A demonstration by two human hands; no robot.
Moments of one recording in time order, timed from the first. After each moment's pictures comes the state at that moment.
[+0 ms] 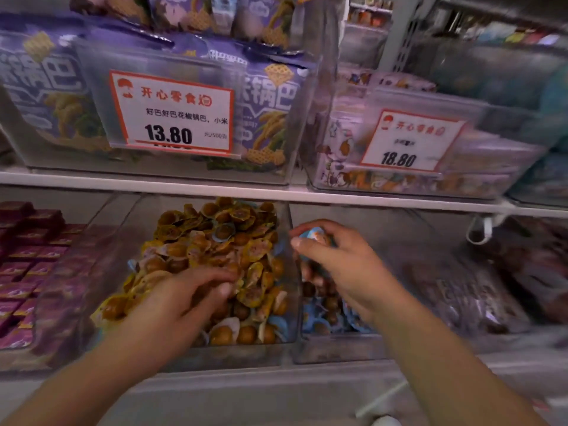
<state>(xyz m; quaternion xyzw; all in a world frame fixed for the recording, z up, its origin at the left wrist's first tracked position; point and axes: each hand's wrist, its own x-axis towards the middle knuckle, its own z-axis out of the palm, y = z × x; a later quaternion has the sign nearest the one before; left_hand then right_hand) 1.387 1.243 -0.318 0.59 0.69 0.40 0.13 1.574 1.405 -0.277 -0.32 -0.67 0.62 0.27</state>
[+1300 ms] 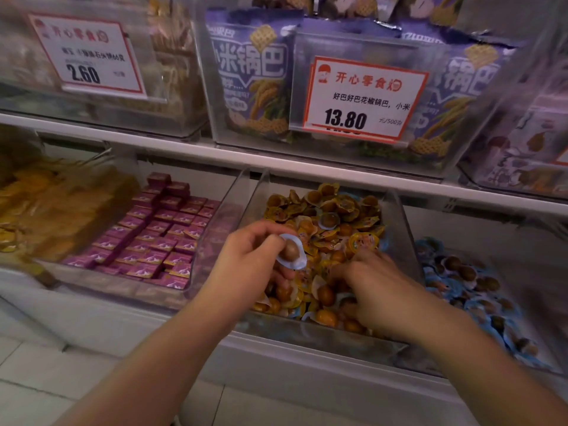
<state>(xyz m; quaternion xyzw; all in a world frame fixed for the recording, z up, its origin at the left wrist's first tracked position) 1.359 1.213 -0.302 0.28 0.65 0.64 0.28 1.504 1.359 -0.300 -0.22 -0.97 0.04 -0.07</state>
